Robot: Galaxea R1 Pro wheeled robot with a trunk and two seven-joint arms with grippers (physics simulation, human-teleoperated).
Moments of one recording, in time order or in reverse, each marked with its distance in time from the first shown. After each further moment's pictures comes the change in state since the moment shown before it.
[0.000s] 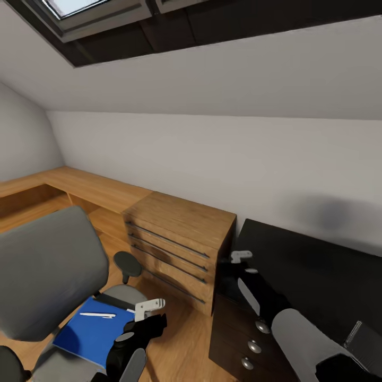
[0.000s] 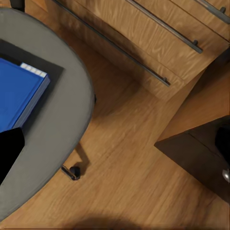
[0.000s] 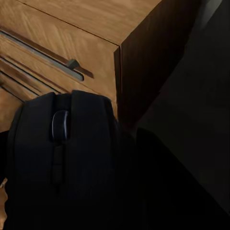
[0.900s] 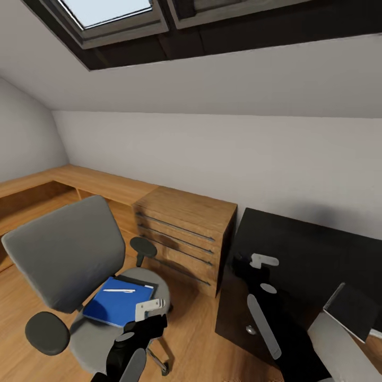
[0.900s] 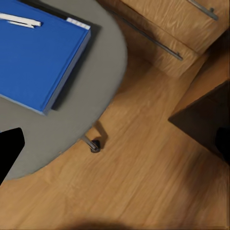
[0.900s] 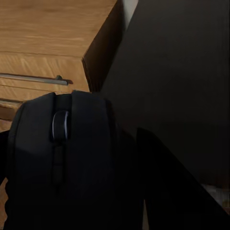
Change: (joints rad) left arm 0.000 0.000 -0.002 0.001 0.001 0.001 -0.001; right arm 0.366 0.001 -0.090 -0.761 -0.051 0.140 -0.385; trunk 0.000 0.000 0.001
